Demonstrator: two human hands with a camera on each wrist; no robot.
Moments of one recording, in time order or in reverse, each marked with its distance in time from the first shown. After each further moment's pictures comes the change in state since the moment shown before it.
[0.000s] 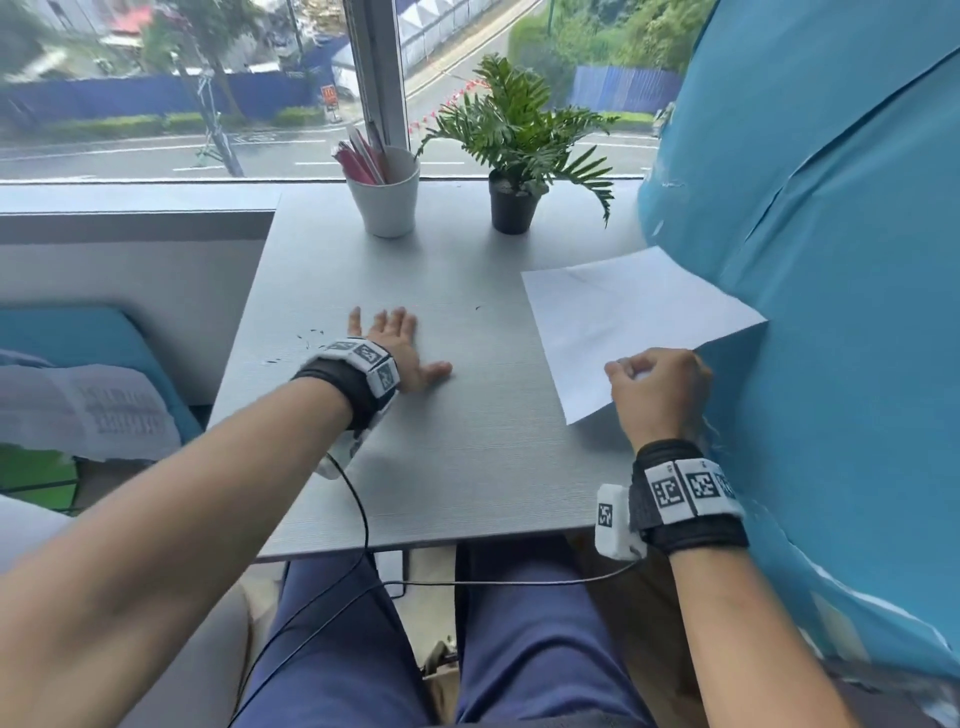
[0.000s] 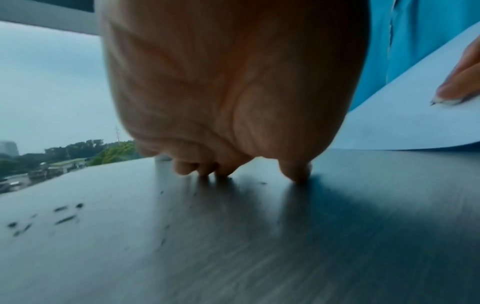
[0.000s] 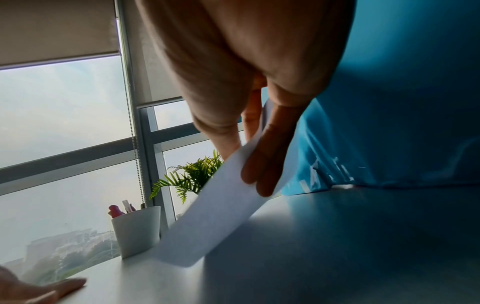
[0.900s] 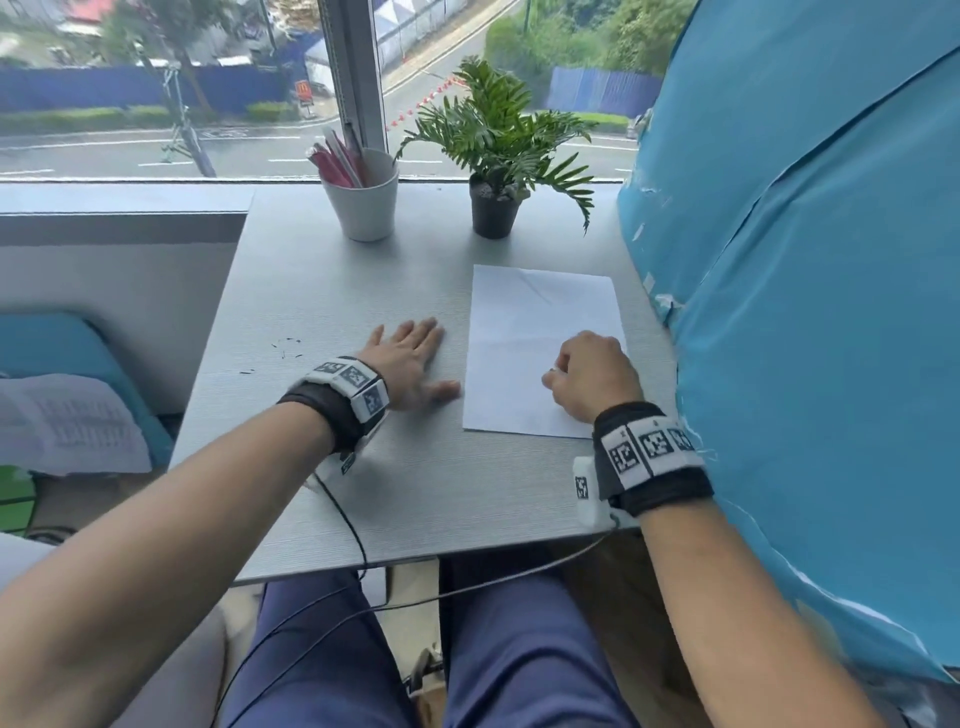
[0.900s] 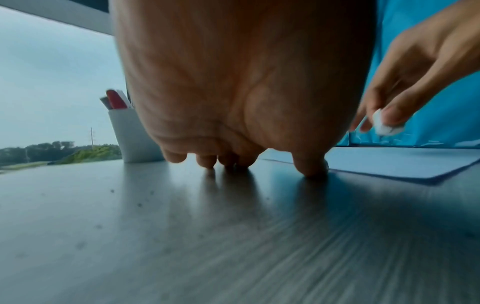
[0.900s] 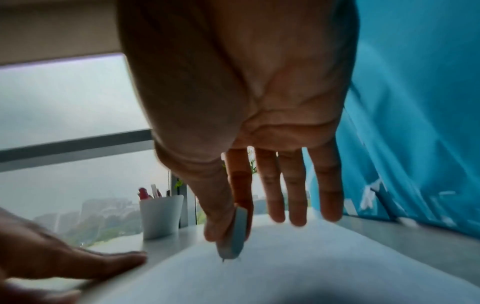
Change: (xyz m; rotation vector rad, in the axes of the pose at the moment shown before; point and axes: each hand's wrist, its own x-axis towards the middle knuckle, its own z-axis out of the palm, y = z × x) left_hand 0.004 0.015 0.001 -0.048 0.020 0.297; right_hand 0.019 -0.036 0.022 -0.391 -0.514 -0.145
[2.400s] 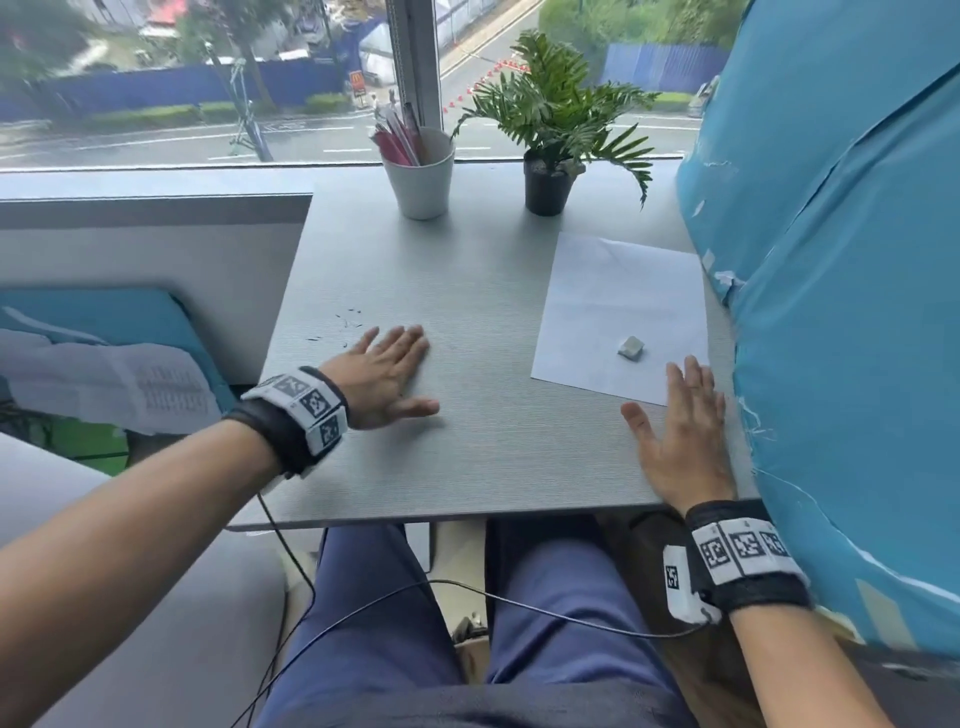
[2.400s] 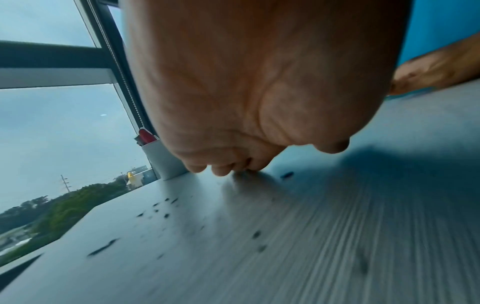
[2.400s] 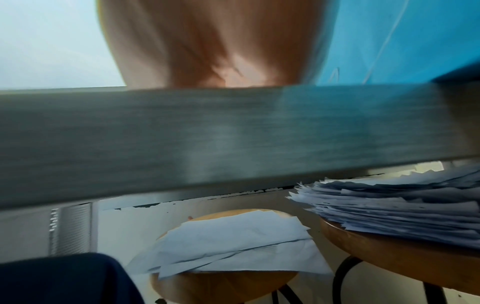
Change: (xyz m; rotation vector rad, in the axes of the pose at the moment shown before) left_hand -0.094 -0.048 0.021 0.216 -0.042 0.061; right_hand -0.060 0.089 0.071 0.090 0.234 -0.131
